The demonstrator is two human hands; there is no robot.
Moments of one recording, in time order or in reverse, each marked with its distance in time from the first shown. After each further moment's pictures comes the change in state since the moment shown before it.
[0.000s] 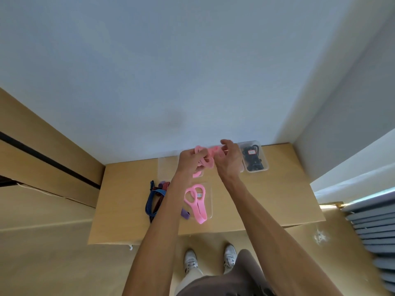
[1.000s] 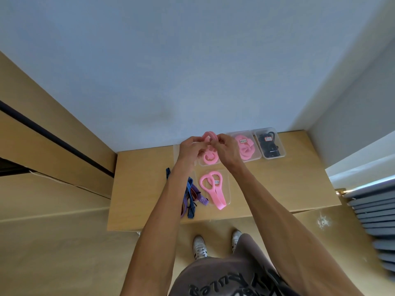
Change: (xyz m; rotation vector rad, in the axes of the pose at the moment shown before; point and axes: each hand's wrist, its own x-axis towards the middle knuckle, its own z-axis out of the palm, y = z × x) left_hand 0.020 -0.010 -0.088 -0.121 -0.026 -0.069; right_hand -0.033 -0.048 0.062 0.209 -0.294 0.077
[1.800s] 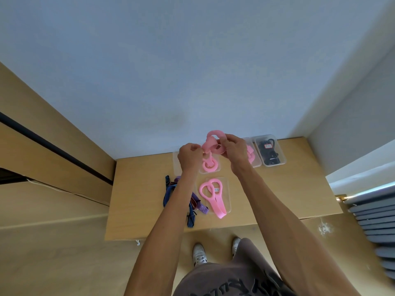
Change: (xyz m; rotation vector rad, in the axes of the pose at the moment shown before) left_hand 0.006 0.004 0.013 0.344 0.293 0.200; right_hand 0.026 -0.001 -0.013 0.402 0.091 0.175
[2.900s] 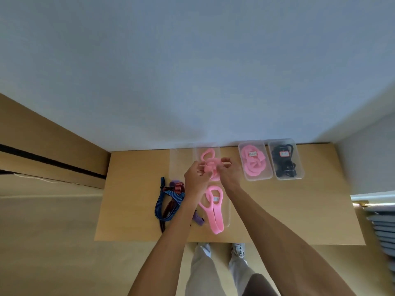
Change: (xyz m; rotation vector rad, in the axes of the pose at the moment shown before) left_hand 0.050 -0.085 0.071 0.110 -0.068 -0.025; right_hand 0.092 0.101 0.010 -0.309 0.071 0.218
